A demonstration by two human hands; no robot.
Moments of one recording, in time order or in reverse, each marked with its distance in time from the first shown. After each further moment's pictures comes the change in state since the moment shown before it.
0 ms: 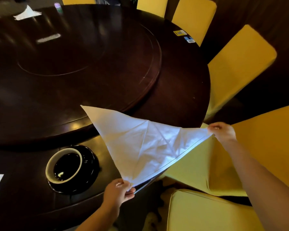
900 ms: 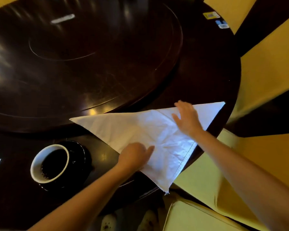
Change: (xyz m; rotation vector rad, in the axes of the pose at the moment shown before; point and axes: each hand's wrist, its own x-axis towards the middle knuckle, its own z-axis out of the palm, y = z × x) left_hand 0.030 0.104 0.098 1.072 0.019 0.497; right_hand 0.047 -0.077 0.129 -0.582 -0.286 -0.781
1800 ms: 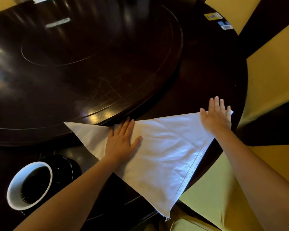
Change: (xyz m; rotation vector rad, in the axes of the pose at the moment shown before) left_hand 0.110 -0.057 -0.002 0.430 0.383 0.237; right_hand 0.044 0.093 -0.004 -0.309 -0.023 0.368
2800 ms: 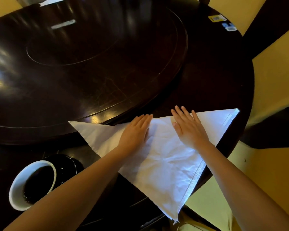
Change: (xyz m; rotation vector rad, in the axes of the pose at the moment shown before) left_hand 0.024 0.021 -0.014 -0.094 0.138 0.285; right_hand -0.044 -0.072 0.029 0.009 0.064 -0.515
